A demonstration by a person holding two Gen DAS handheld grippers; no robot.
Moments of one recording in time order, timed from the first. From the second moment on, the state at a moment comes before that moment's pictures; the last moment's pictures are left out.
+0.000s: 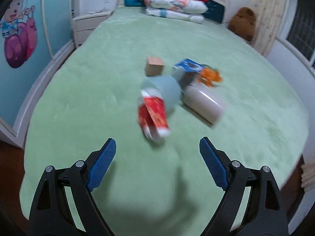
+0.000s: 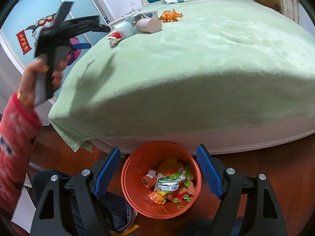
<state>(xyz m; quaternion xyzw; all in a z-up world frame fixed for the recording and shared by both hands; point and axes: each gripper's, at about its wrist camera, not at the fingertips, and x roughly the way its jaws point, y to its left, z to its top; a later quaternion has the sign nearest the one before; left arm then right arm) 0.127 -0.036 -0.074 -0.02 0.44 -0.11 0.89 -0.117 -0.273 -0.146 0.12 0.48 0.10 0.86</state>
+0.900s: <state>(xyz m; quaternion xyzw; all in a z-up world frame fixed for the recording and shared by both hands) 0.114 -0.034 -0.065 -0.01 0.43 -0.13 0.89 -0.117 -0.272 -0.142 0.11 0.48 0.11 0.86</state>
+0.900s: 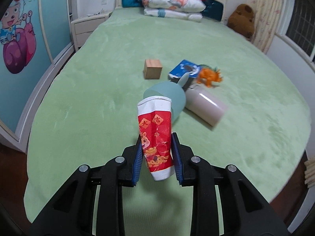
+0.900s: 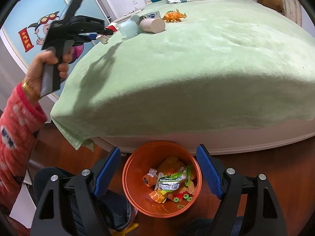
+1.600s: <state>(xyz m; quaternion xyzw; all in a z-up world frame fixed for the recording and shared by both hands) 0.000 0.024 -0.070 -0.03 0.42 -0.16 0.90 -0.048 -0.239 -0.091 0.03 0.44 0.14 0.89</state>
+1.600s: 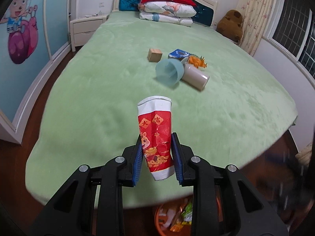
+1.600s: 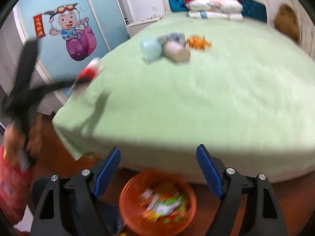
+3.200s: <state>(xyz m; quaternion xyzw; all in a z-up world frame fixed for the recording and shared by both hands) -0.096 0.029 -0.096 -0.07 0.44 -0.21 0.87 0.003 -0.230 -0.060 -0.03 0.45 0.15 0.88</state>
